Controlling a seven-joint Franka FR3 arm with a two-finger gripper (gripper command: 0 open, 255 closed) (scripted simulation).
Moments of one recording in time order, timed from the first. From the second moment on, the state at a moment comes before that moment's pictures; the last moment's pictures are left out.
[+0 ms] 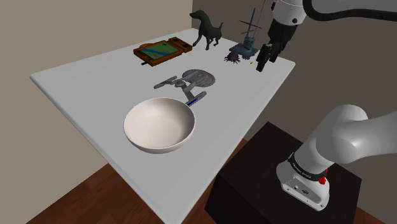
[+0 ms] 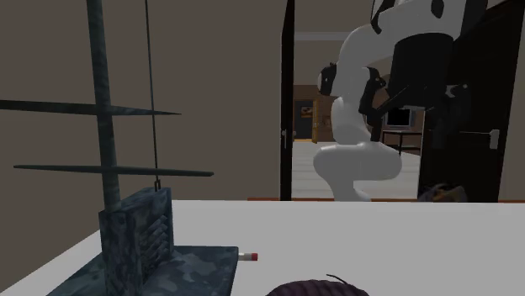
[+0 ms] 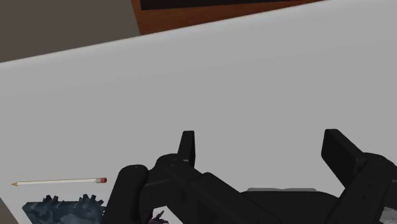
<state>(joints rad) 0.00 -0.82 0.04 -2.42 -0.09 1.68 0.06</state>
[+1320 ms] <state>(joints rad) -0.19 -0.16 -0.02 -1.98 -0.01 1.91 0.49</state>
